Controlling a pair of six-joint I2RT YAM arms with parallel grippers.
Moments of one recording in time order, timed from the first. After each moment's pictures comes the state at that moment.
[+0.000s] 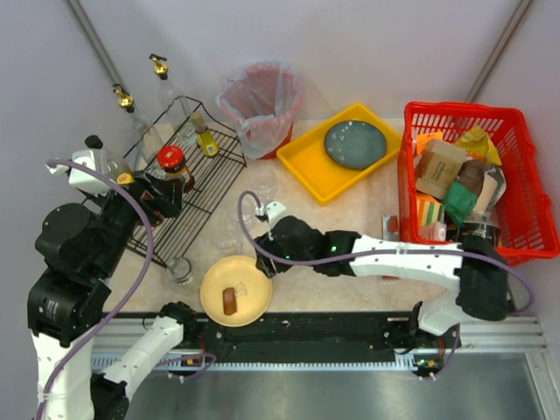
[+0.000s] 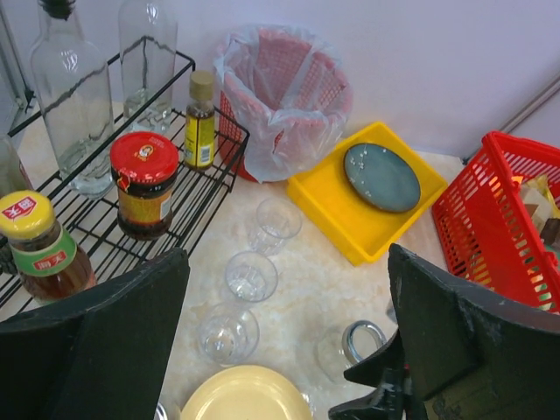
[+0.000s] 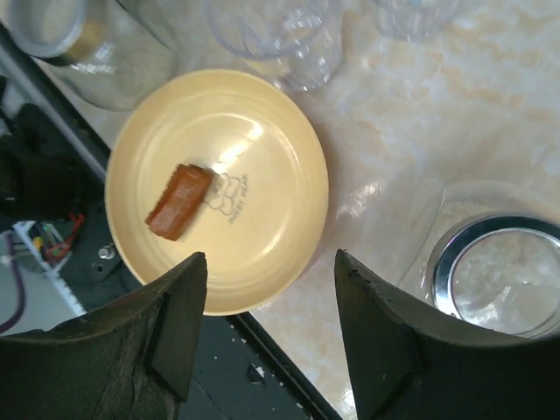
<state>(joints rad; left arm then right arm) -0.32 0.72 1.52 -0.85 -0.15 -0.37 1.19 1.45 1.11 -0.27 0.11 0.45</state>
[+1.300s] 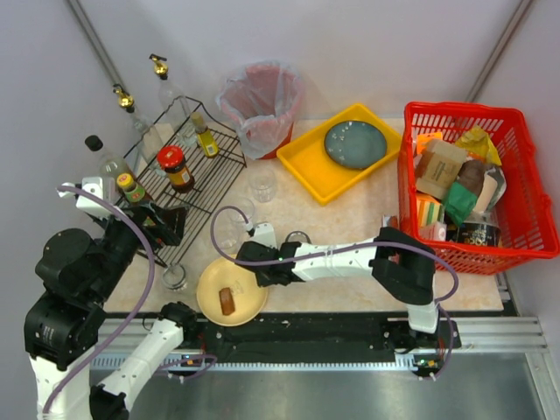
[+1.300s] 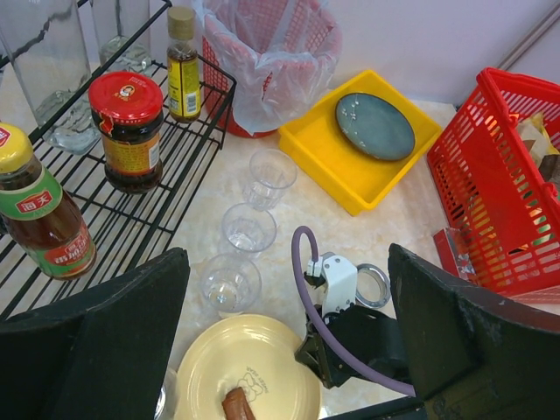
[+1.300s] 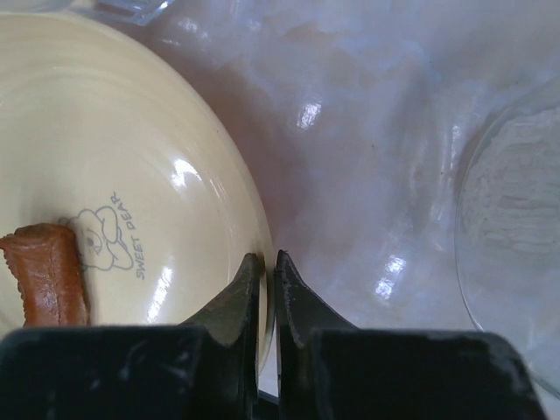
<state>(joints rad) -0.33 0.60 1.43 -0.96 -0.07 -0.34 1.29 1.93 1.31 -0.47 0.35 0.85</state>
